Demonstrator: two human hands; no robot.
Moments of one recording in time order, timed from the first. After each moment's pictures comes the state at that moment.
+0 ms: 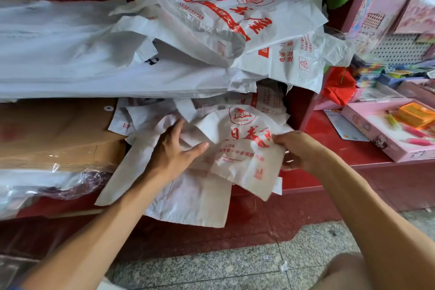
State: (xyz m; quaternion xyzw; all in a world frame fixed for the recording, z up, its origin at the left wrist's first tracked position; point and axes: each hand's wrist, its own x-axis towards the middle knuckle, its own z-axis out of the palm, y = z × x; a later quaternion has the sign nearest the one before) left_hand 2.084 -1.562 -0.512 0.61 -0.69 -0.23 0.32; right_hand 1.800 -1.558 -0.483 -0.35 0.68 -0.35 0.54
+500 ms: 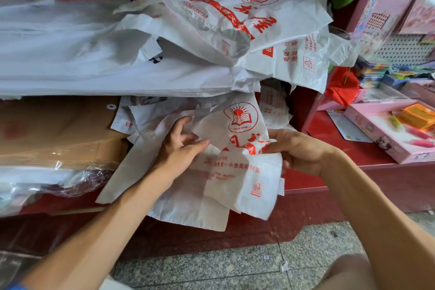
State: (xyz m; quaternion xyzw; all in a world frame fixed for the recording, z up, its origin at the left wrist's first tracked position) left_hand 2.072 -1.560 -0.508 0.56 -0.56 -0.43 0.44; right_hand 1.801 -1.547 -0.470 -0.52 0.46 -0.26 0.67
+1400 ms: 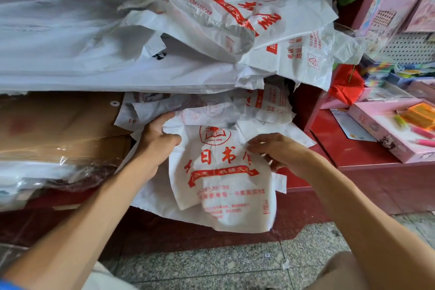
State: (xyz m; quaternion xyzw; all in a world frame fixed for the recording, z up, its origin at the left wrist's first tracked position) left_hand 2.100 -1.567 -0.492 0.62 -0.53 -0.35 0.46; right_hand 1.831 -1.552 -0.487 -0.55 0.62 -0.24 0.51
